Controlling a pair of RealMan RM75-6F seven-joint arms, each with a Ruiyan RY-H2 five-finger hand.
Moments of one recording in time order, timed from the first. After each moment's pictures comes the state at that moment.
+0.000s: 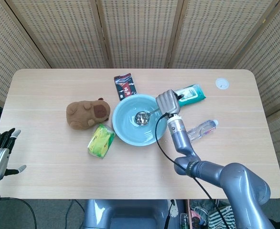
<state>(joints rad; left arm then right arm) -0.16 -1.06 -0.05 -1.73 1.35 1.32 0.17 1.23 -1.75 0.05 -1.01 -0.57 1.02 -1.09</state>
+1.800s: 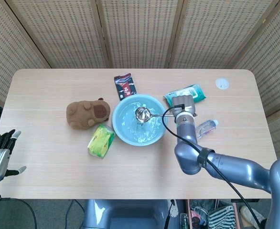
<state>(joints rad) -0.16 -1.06 -0.04 -1.75 1.31 1.31 0.21 1.28 -1.37 0.49 -1.55 0.37 1.11 -1.44</state>
